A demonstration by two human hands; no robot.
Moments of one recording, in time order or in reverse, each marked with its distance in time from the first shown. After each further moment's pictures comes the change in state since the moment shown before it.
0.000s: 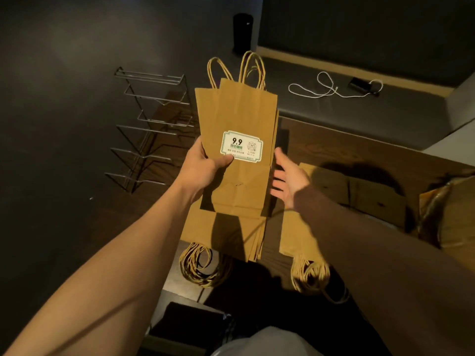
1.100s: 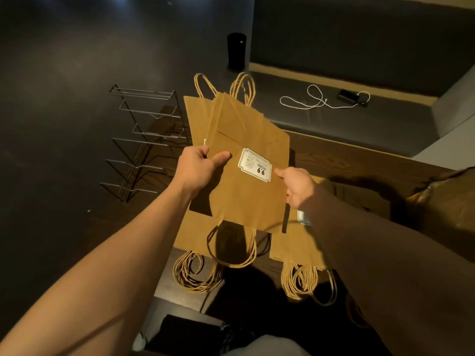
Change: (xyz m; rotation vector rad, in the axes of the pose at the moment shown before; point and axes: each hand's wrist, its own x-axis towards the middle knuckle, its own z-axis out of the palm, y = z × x) left_hand -0.017 0.033 0.024 0.225 0.058 0.019; right_hand 0.040 -0.005 -0.048 -0.158 0.237 0.053
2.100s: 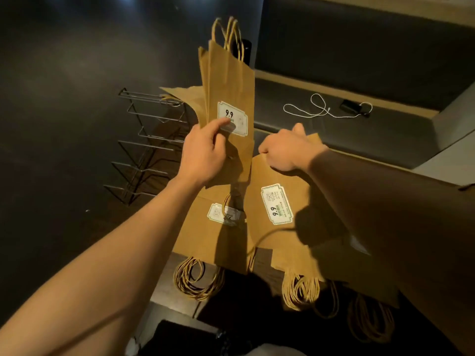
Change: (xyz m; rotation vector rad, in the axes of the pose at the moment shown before) left_hand 0.008 0.032 -0.009 0.422 0.191 0.496; right_hand -0.105 -0.120 0.035 -1.767 -0.010 -0.868
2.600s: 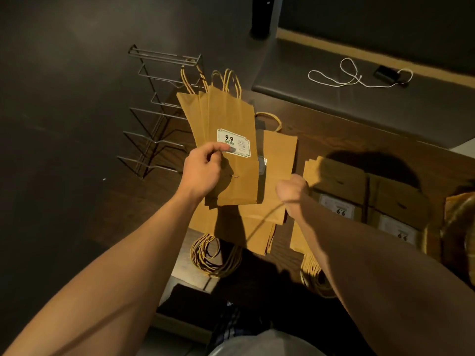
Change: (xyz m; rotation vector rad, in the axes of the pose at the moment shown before) left_hand -0.048 -0.089 0.024 -0.286 -0.076 -0.430; right_hand 0.011 -0.055 0.156 1.109 -0.137 0.799
